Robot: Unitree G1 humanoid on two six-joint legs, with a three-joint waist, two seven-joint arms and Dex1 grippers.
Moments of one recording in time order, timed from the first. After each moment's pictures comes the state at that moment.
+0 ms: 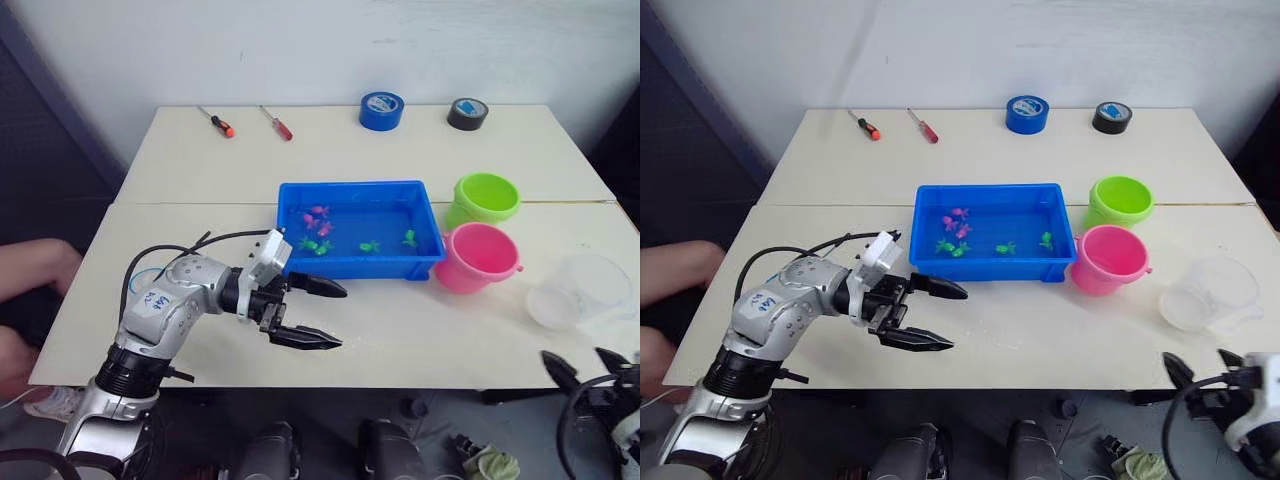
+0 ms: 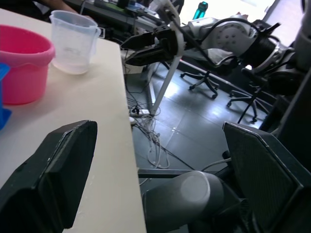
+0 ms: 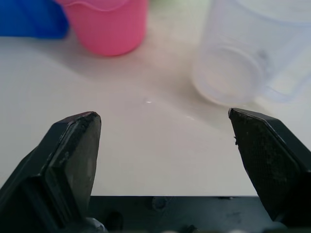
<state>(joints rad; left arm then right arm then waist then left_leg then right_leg) -0.53 0.57 -0.17 -0.20 -0.65 0.69 -1.23 0.48 -0.35 -0.86 -0.56 0.49 0.63 0.59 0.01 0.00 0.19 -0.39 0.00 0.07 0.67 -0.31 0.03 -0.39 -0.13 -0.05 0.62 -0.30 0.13</state>
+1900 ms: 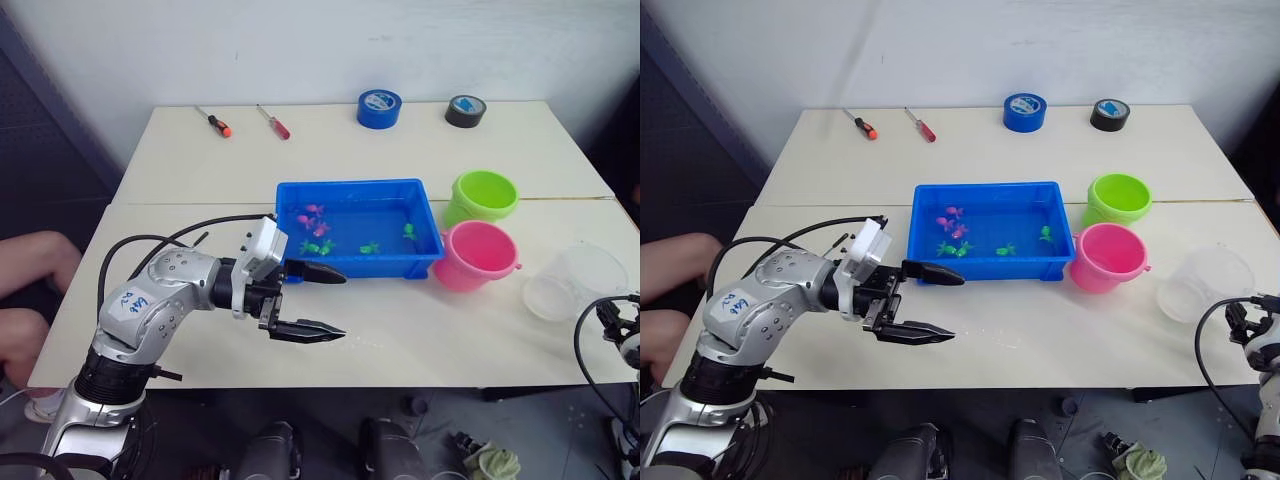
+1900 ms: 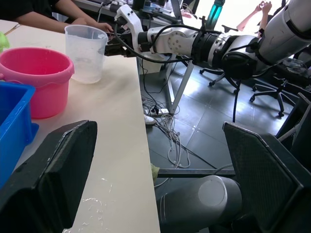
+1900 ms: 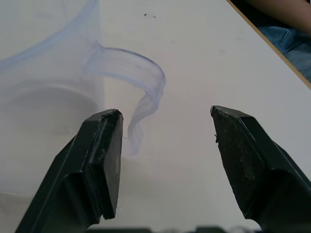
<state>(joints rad) -0.51 0.62 -0.12 -0.34 -0.68 0.70 -1.10 -0.15 -0.68 -0.64 0.50 0.29 0.21 0.36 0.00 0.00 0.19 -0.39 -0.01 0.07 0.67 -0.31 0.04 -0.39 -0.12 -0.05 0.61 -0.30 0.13</state>
